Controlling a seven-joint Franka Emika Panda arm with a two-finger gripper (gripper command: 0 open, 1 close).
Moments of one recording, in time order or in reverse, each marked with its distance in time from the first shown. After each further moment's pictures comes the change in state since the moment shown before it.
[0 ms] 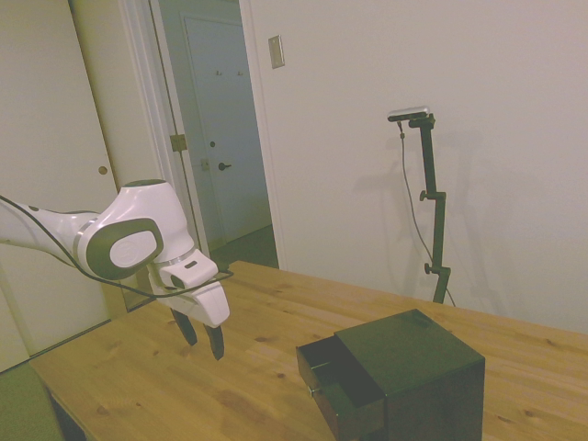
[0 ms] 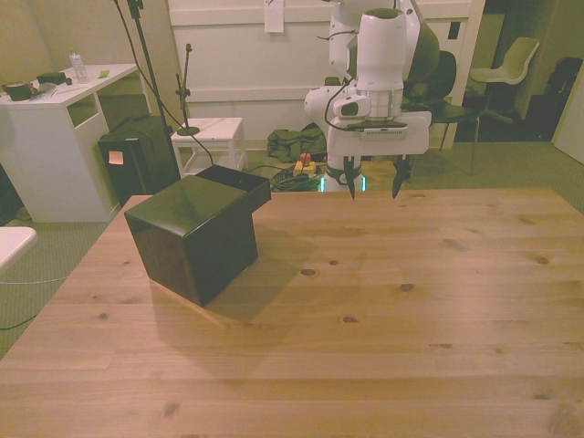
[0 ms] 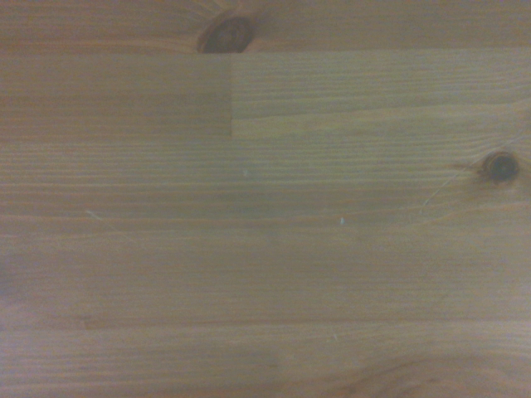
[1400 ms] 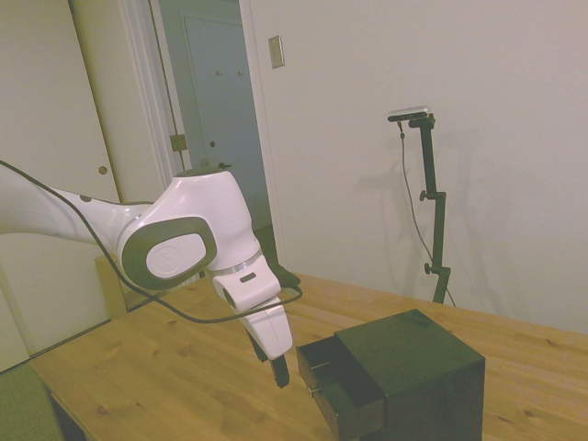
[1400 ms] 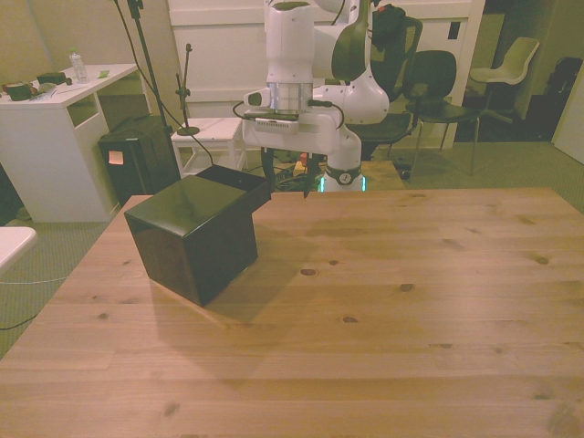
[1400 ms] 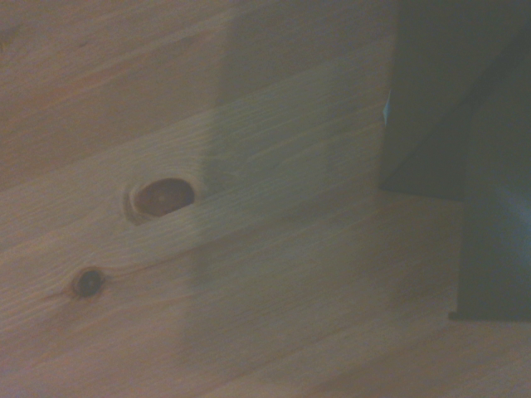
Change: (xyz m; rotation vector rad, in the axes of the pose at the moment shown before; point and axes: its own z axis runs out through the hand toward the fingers) arm 0.130 0.115 -0.021 -0.011 0.075 0.379
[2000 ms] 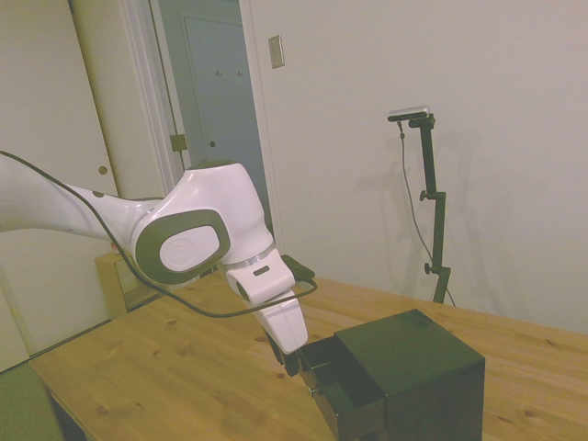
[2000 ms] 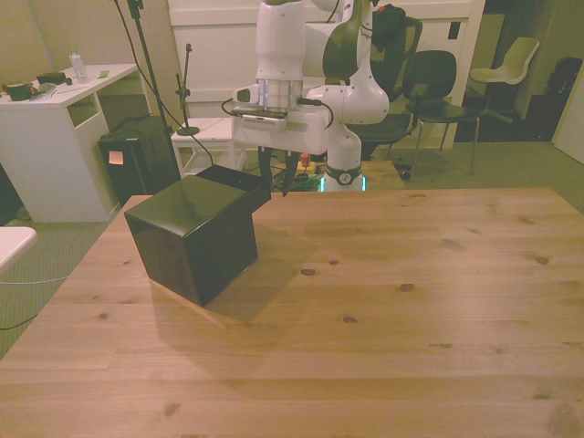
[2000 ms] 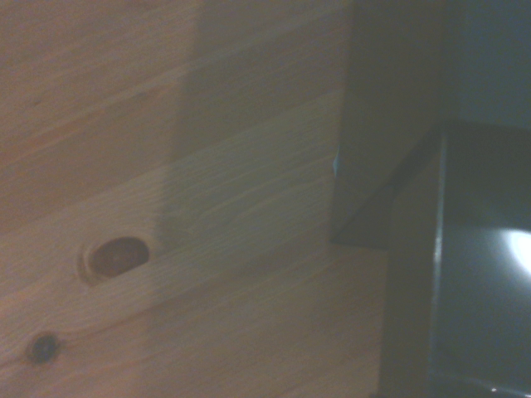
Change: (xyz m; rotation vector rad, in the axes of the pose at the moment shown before) arm 0.027 -0.004 -0.005 -0.004 0.031 0.037
